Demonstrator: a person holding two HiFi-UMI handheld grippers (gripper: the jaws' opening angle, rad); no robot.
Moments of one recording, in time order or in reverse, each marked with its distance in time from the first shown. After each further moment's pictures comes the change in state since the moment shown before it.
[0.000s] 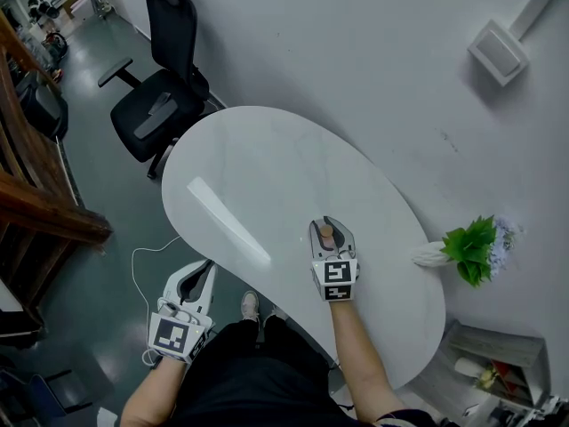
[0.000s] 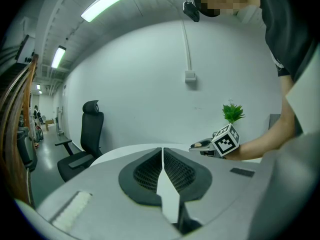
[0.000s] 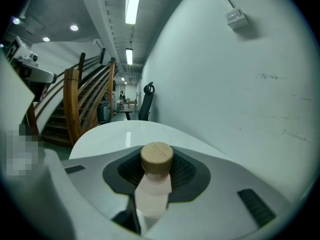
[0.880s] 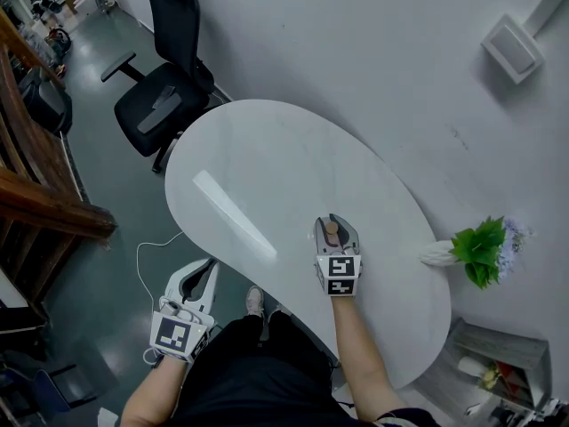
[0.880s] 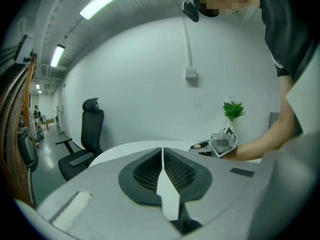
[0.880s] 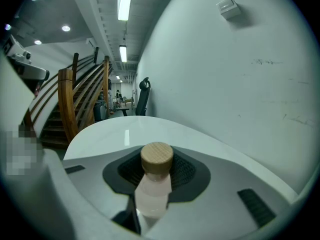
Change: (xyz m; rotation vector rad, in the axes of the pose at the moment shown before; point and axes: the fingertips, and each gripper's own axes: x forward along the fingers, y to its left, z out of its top) left arm 0.003 0.003 -0.007 0.001 0.034 0.000; right arm 0.015 -0.004 -0.028 0.057 0.045 -0.018
